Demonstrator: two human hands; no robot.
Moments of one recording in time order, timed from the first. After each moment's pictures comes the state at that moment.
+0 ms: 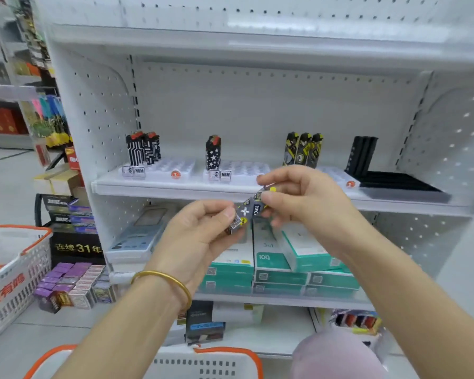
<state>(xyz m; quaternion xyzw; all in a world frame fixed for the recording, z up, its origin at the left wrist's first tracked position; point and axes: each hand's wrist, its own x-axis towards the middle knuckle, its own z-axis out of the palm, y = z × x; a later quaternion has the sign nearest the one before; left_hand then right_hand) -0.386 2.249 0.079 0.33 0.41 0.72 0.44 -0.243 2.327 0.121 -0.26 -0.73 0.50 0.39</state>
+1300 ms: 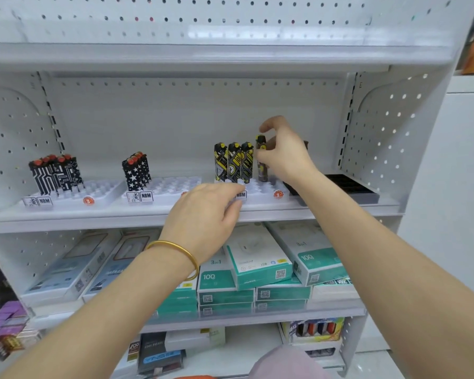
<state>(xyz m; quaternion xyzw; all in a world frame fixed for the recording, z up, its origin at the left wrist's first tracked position) -0.320 2.344 0.108 0.70 0.65 0.28 -0.11 -0.197 2.474 0.156 -0.40 -0.76 0.19 0.47</state>
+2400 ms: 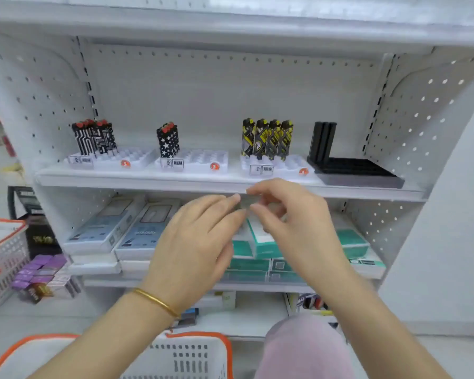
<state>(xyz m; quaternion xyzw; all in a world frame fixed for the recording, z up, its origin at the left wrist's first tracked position) -0.345 2.278 0.048 0.73 0.52 0.33 -0.29 -0.189 2.331 0.088 -0.32 -0.83 0.14 0.44</state>
